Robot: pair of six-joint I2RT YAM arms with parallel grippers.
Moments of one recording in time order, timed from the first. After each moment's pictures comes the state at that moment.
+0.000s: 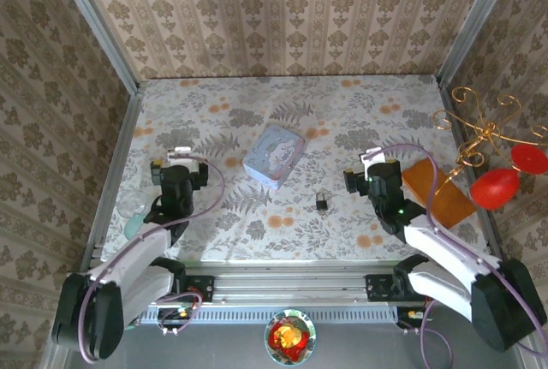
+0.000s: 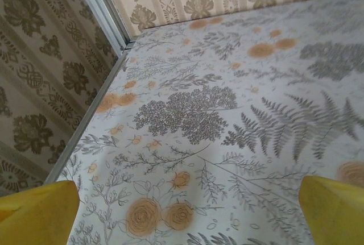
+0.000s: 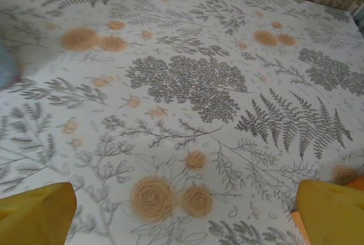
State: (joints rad) left arm -0.34 0.99 0.31 0.32 -0.50 0.11; right arm 0.39 1.03 0.40 0.10 0.42 -0.03
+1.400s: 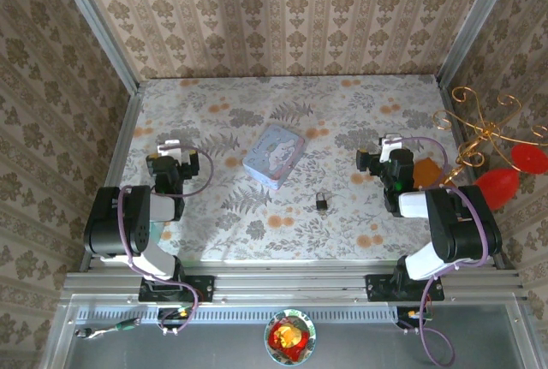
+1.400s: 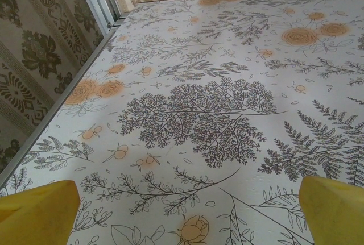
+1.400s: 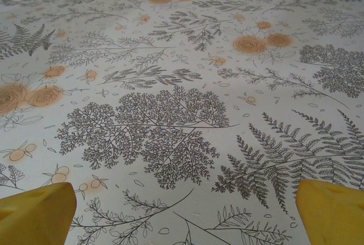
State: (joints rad) left arm -0.04 1.57 0.35 0.89 -0.18 0.09; right arm 0.02 1.53 0.39 0.75 0.07 0.02
